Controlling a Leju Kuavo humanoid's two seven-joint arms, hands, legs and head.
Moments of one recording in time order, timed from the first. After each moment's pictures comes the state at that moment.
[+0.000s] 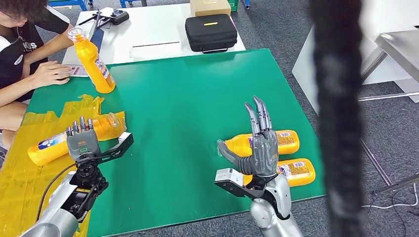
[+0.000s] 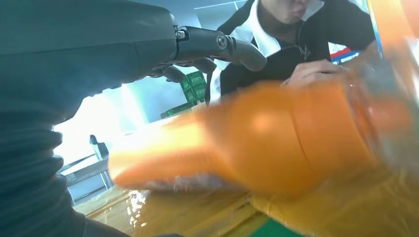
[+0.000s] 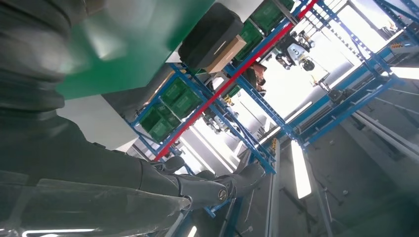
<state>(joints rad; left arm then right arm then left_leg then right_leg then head) -0.56 0.08 -0.33 -0.69 -1.57 0.36 0.54 -0.03 0.06 0.34 -1.65 0.89 -0.69 -0.31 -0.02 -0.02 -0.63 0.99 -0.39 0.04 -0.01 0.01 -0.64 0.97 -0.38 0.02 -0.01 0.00</state>
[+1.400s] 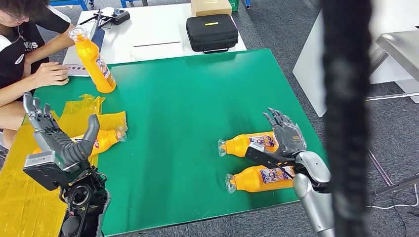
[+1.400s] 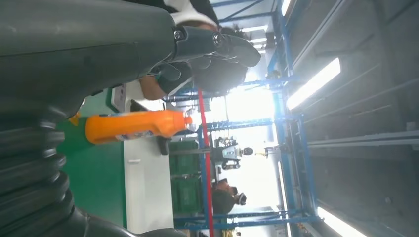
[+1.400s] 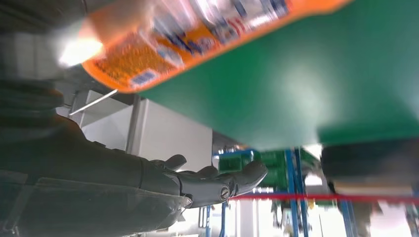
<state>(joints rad) -0.21 -0.14 -0.15 -1.53 -0.17 0.58 -0.70 -0.19 -0.21 0.12 -1.39 1.11 -0.10 -0.14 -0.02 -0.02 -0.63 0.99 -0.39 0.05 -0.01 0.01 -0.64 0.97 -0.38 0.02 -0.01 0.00</state>
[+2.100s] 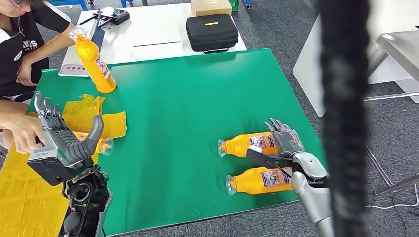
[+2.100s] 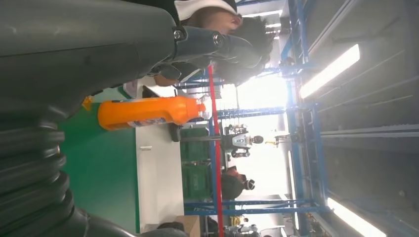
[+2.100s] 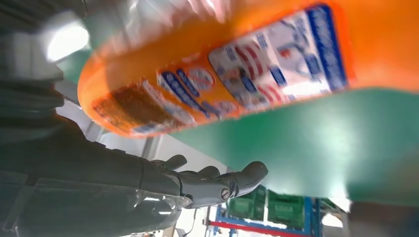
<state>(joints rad) -0.23 -0.13 -0.16 -1.46 -0.11 0.55 -0.70 -0.26 -0.22 0.14 -1.17 1.18 -0.09 -0.10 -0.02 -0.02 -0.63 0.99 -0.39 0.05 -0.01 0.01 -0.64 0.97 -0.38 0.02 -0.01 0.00</state>
